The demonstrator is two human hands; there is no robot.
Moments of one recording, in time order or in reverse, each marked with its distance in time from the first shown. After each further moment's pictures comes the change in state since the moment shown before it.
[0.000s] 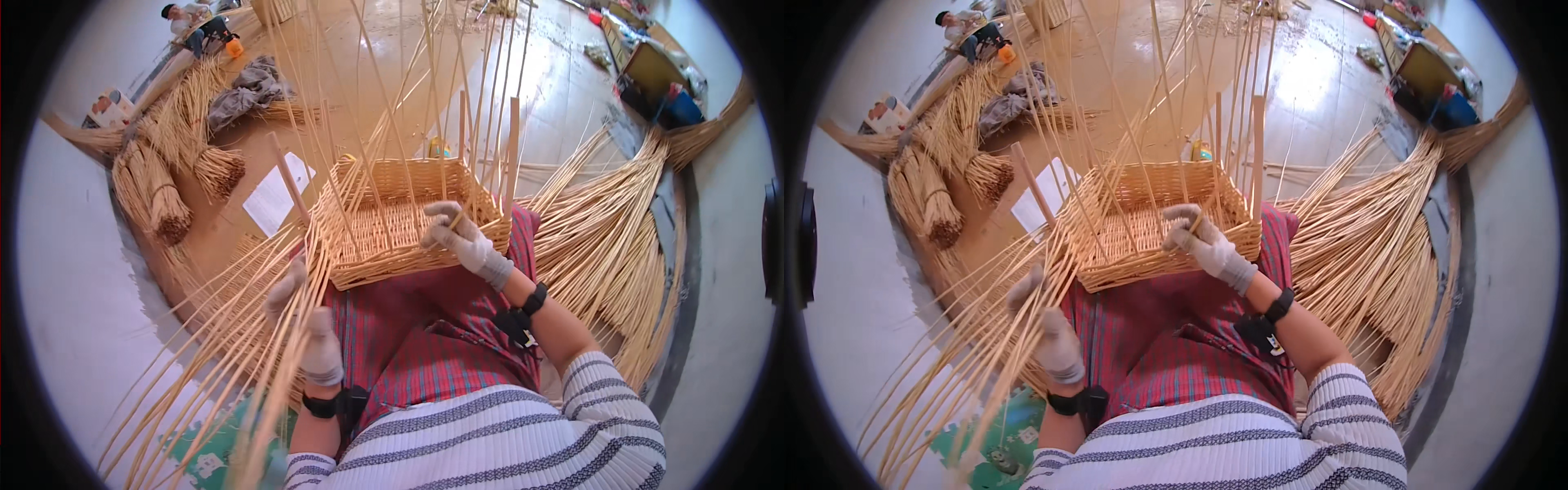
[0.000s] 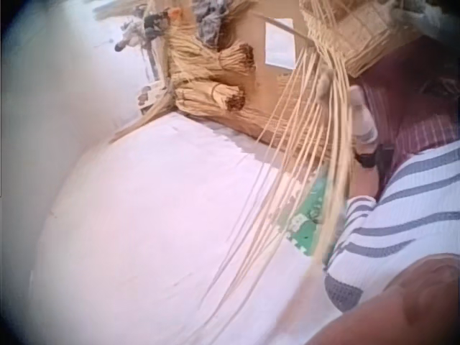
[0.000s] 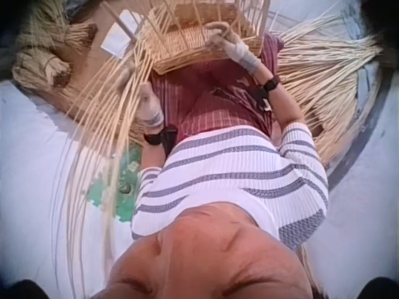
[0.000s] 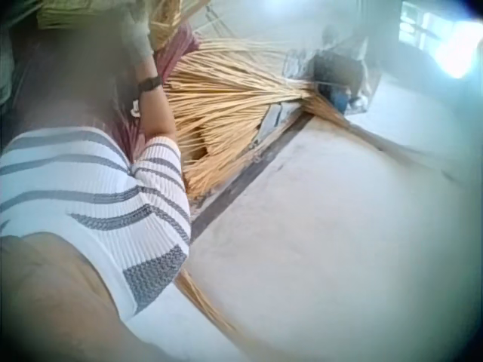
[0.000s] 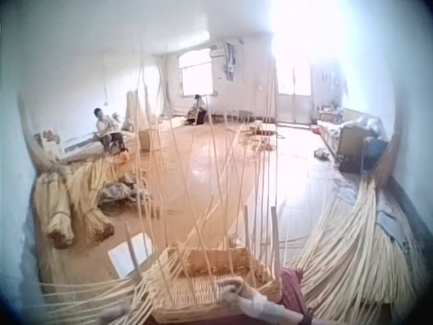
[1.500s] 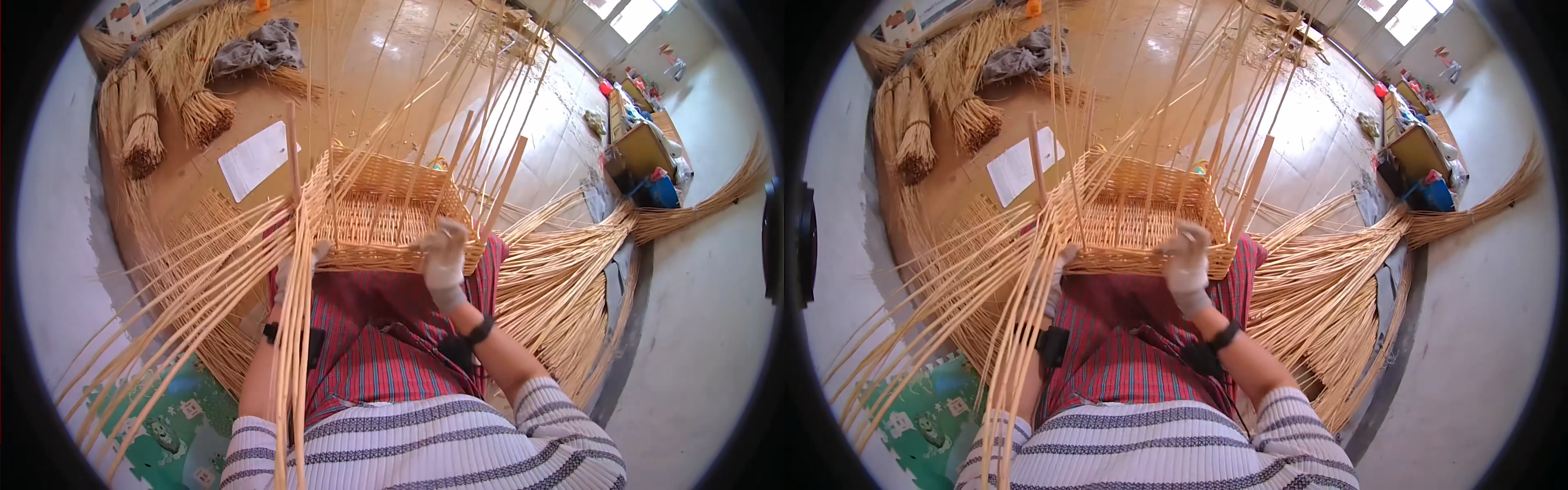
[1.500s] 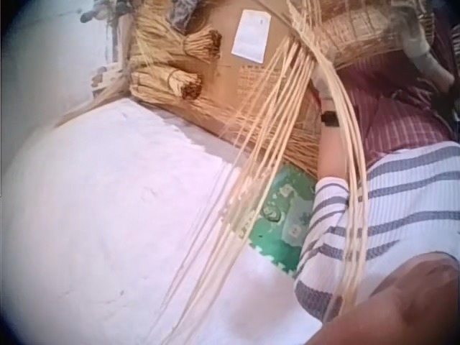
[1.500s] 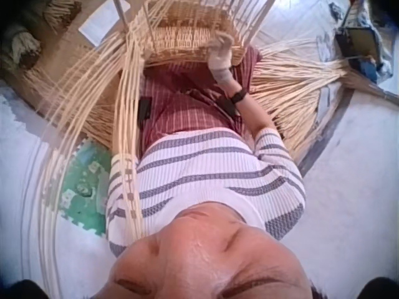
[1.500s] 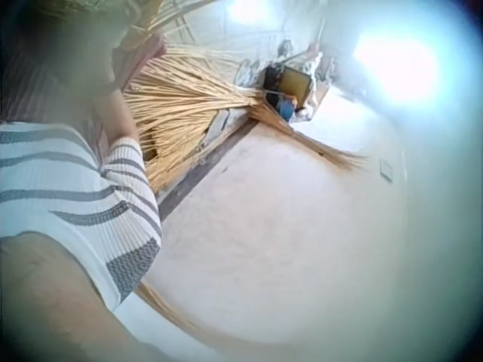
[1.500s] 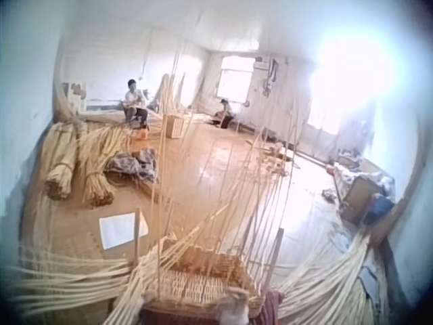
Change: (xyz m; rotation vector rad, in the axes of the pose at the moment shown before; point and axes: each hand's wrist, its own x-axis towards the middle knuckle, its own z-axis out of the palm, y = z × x) left_hand 0.015 -0.126 0.004 0.150 0.097 -0.672; right_hand -0.007 -0.028 0.052 -0.386 0.359 -0.305
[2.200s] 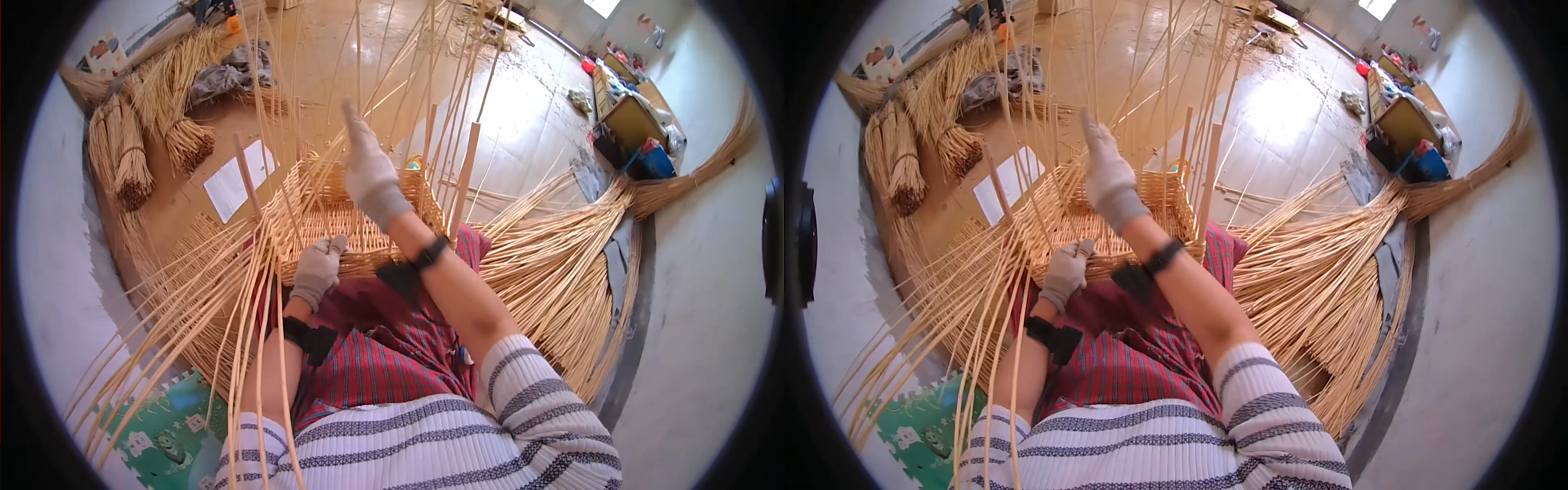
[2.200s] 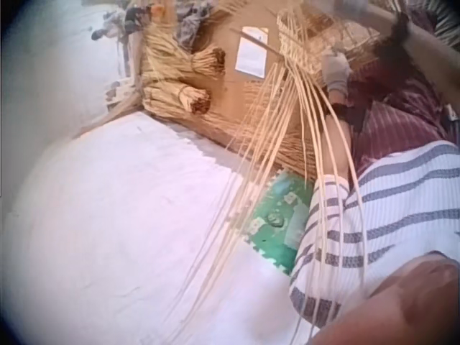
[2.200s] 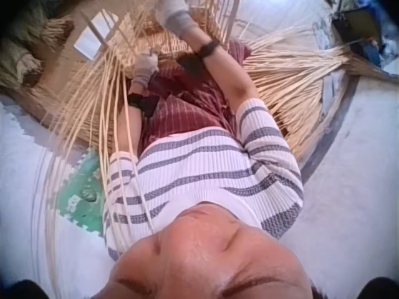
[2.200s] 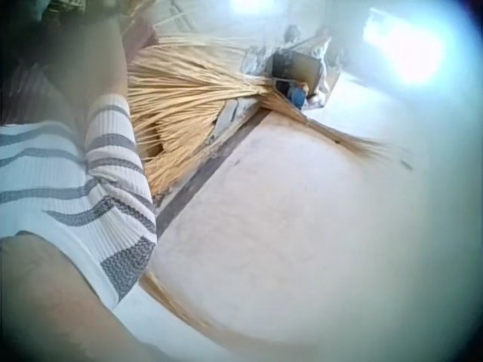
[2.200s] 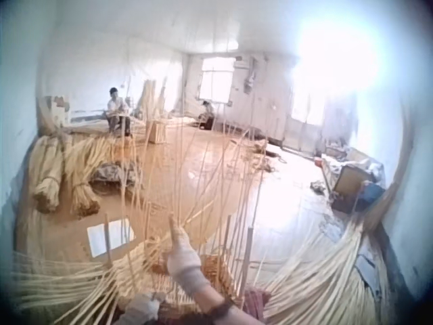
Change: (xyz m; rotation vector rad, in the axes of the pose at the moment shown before) left_hand -0.011 0.007 0.089 0.336 -0.429 -0.085; right_hand 0.127 -0.034 0.044 -0.435 -0.315 -0.059
